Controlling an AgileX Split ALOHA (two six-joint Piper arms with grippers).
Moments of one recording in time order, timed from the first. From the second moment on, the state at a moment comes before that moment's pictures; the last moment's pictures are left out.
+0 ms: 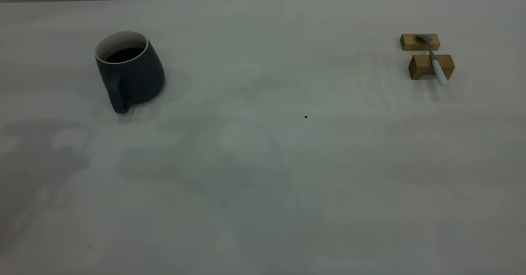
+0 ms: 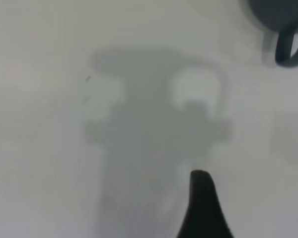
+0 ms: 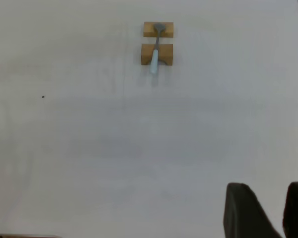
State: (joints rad) left arm -0.04 1.60 -0.86 0.12 0.47 -0.21; right arm 0.03 0.02 -0.47 0.00 1.14 -0.01
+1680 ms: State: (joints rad) left arm -0.17 2.21 -1.11 0.12 0.11 -0.22; right arm 0.03 0.02 -0.47 0.00 1.14 -0.01
